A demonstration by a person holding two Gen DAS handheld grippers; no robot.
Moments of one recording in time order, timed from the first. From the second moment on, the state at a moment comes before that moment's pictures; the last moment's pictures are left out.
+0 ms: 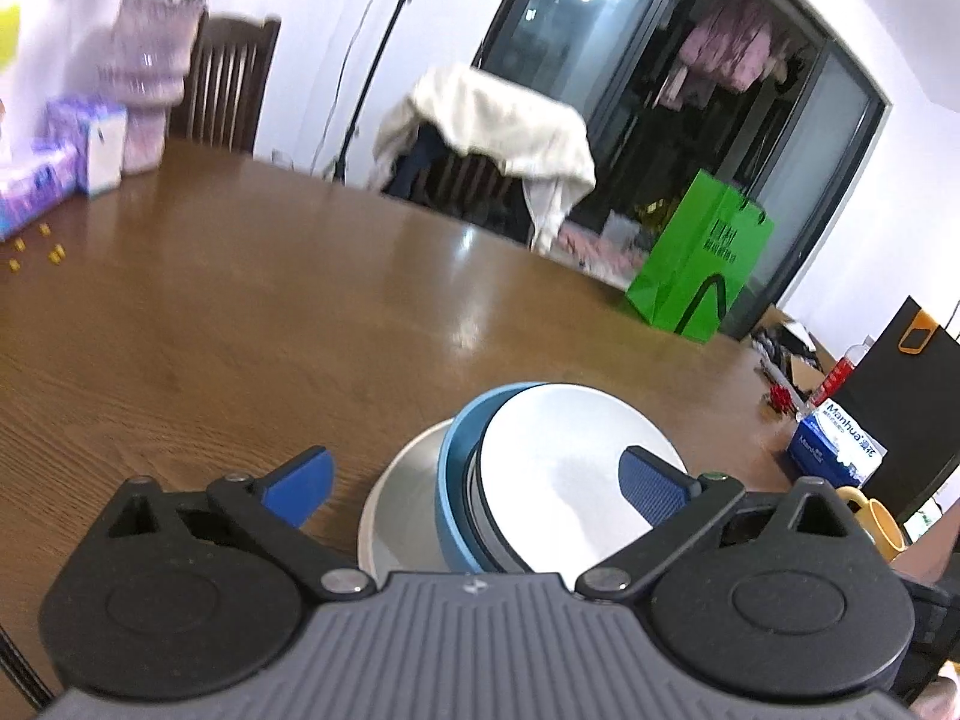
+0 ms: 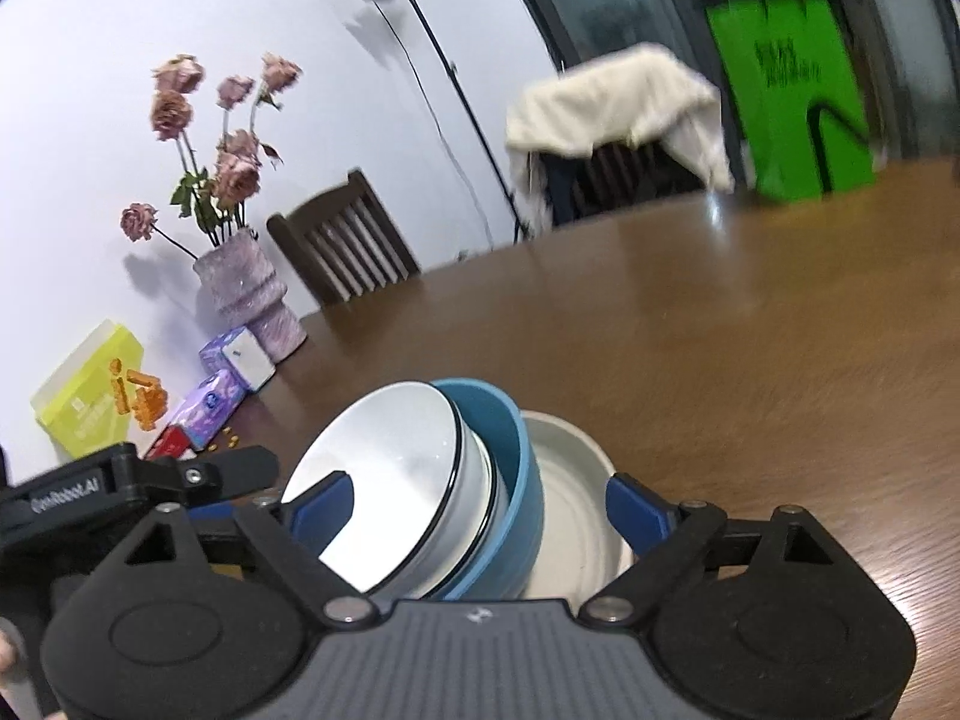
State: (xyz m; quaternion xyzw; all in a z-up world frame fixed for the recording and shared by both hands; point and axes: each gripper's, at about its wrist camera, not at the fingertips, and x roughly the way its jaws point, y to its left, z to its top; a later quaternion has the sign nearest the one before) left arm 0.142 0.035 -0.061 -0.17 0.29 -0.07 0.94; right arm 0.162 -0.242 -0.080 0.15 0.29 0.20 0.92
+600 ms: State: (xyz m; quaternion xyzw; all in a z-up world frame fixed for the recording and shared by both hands) left arm -0.007 0.010 -0.061 -0.08 0.14 -0.05 0.99; right arm 0.008 -0.246 -0.082 0.07 0.14 0.16 0.97
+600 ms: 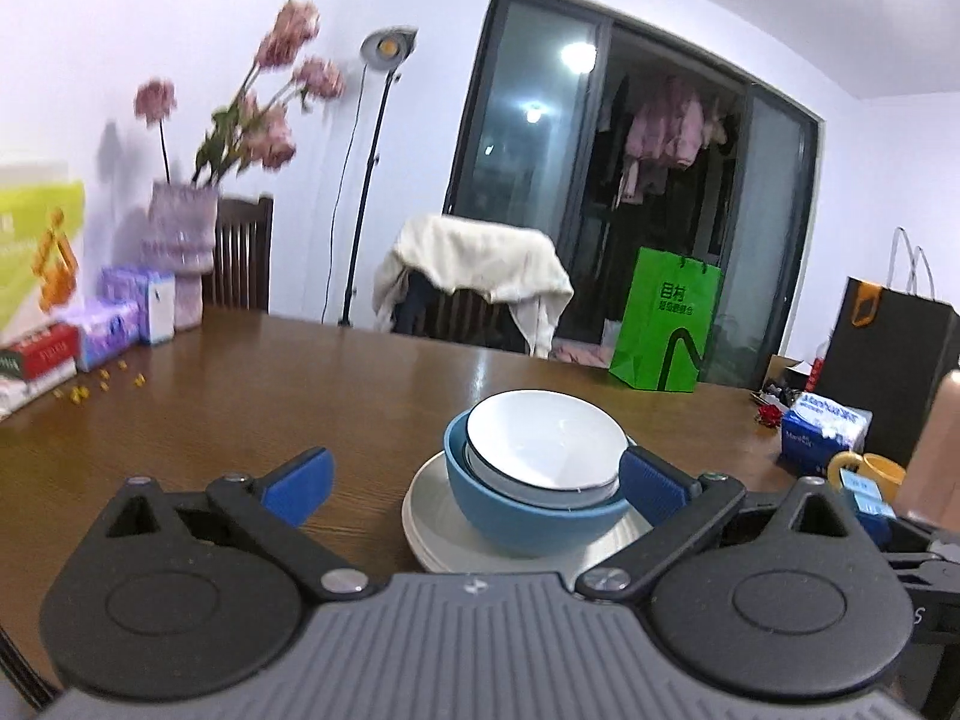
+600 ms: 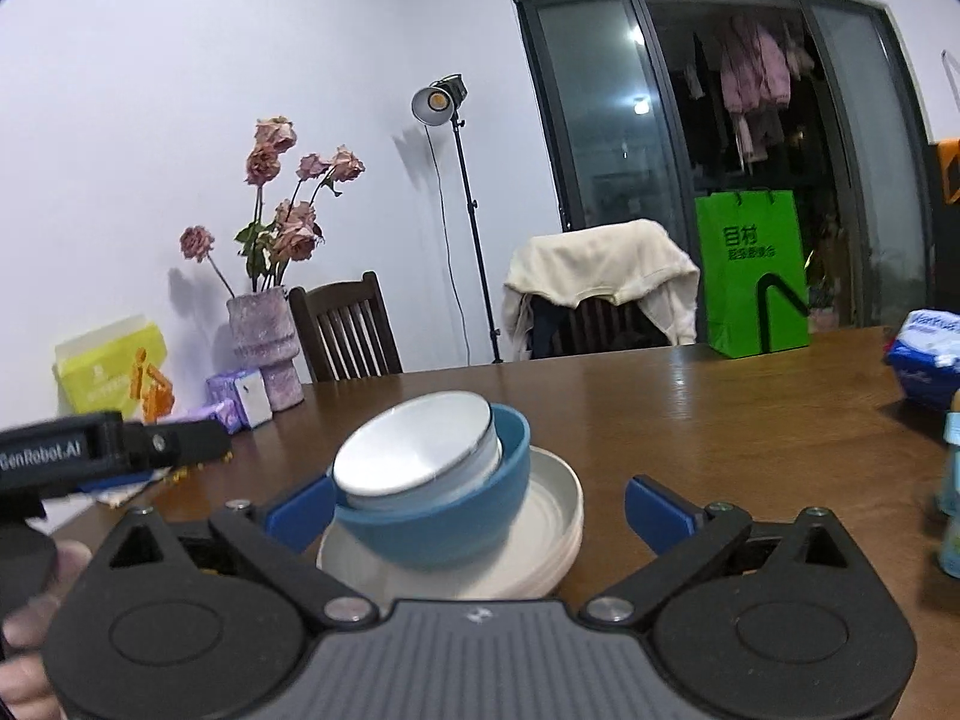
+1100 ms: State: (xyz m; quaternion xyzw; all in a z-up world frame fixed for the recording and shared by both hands) left arm -0.074 0.001 -0.117 -0.04 0.13 -0.04 0.99; right arm -0.081 -0.251 -0.113 0.03 0.13 0.12 0.98
